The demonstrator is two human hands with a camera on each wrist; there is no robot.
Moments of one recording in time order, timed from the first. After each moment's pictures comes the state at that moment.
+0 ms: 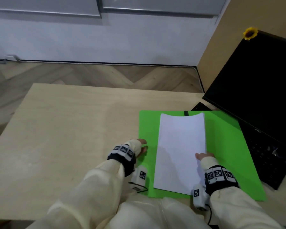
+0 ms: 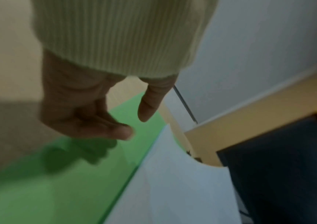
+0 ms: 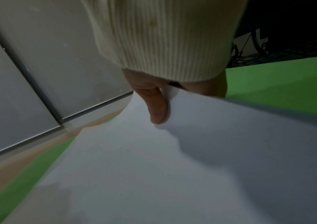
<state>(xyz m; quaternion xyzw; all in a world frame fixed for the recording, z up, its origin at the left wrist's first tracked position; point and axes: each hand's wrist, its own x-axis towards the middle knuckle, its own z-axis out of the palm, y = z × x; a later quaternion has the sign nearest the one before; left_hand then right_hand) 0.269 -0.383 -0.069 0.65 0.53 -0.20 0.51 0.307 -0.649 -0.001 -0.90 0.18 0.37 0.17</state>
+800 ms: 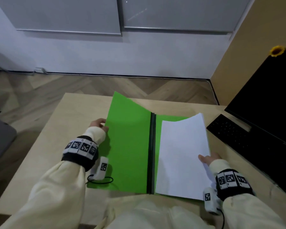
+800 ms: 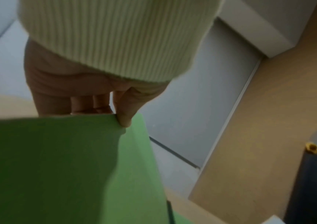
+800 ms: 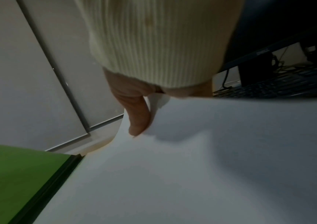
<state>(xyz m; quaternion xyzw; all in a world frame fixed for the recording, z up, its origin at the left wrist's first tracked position) 0.177 -0.187 0.086 0.80 0.41 -0.04 0.44 0.295 -0.570 0.028 -0.89 0.22 0.32 0.25</state>
